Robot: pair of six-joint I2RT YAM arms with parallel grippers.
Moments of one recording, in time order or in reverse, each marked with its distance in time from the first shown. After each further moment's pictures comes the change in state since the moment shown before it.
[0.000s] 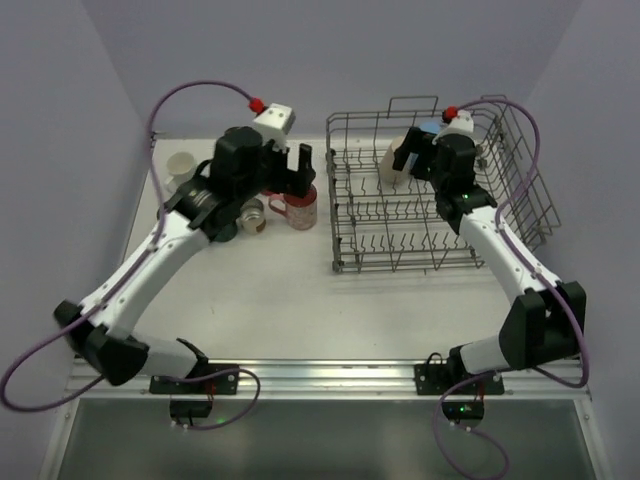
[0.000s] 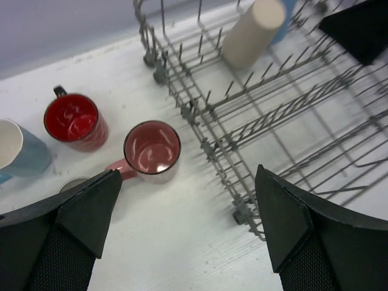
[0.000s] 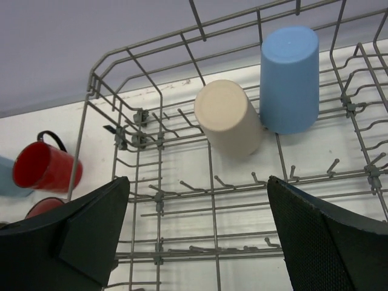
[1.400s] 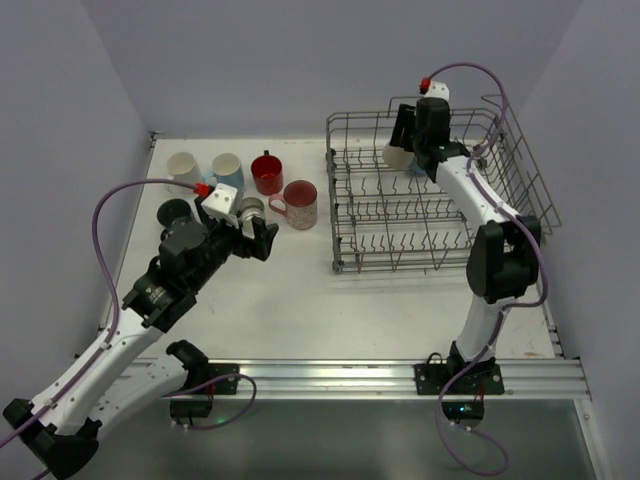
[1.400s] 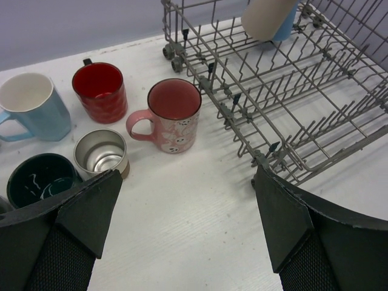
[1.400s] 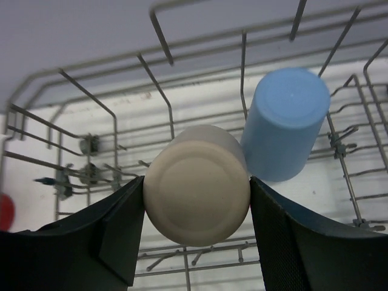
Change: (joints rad) left arm 0.005 -0.745 -0.784 0.317 -0.032 0.024; right arm -0.025 0.532 0.526 -0.185 0.079 -0.108
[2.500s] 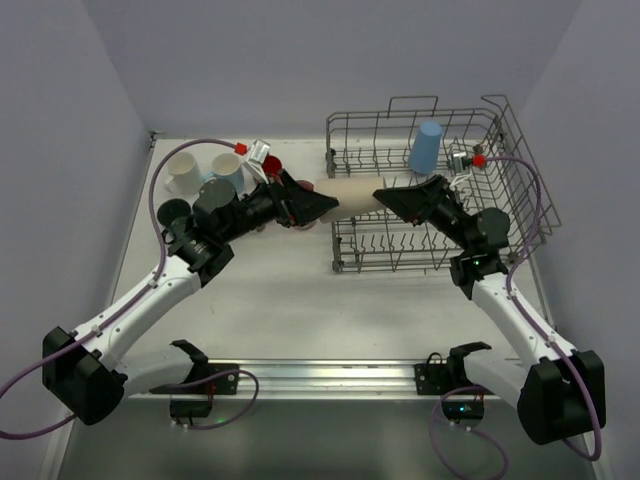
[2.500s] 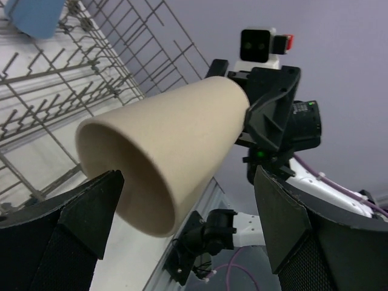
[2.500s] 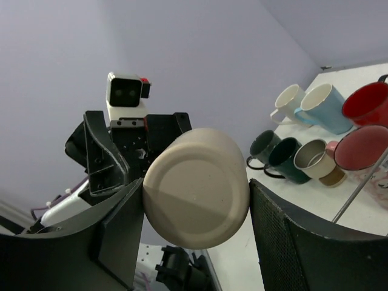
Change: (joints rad) left arm 0.019 0.391 0.150 0.431 0.558 -0.733; right arm 0.001 -0.890 -1.026 0.987 -0.901 0.901
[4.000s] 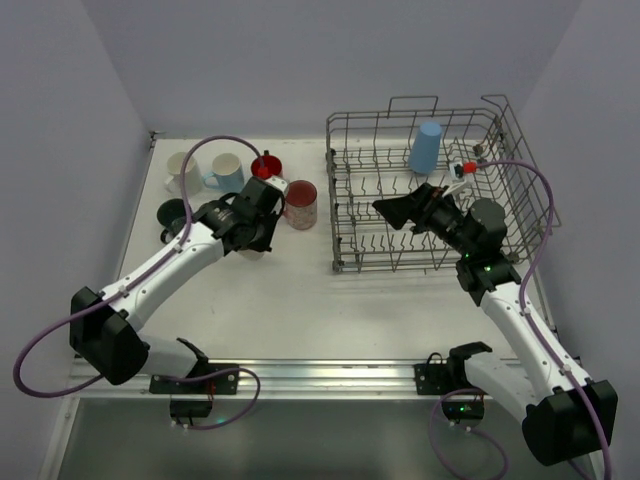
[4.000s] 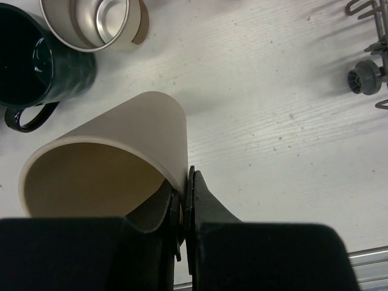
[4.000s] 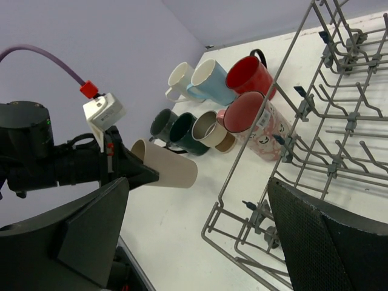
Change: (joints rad) left arm -0.023 0.224 0.257 -1.042 -0.655 0.639; right arm 0.022 -0.105 0.066 -0.575 0.194 -0.417
